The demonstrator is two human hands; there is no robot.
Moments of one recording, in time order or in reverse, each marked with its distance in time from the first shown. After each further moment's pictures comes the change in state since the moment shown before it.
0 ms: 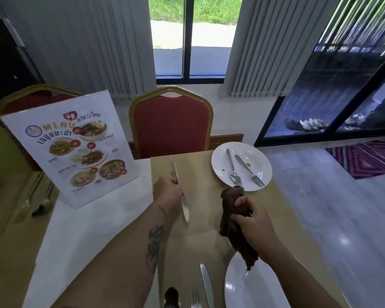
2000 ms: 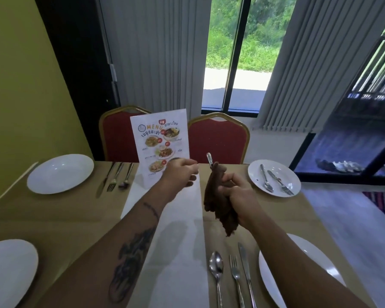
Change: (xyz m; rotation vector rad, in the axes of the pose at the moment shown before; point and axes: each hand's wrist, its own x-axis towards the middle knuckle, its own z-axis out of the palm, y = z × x) left_hand -0.159 -0.004 -0.192 -0.417 -0.088 0.196; right_hand -0.112 -0.100 0.098 0.389 -0.346 -0.061
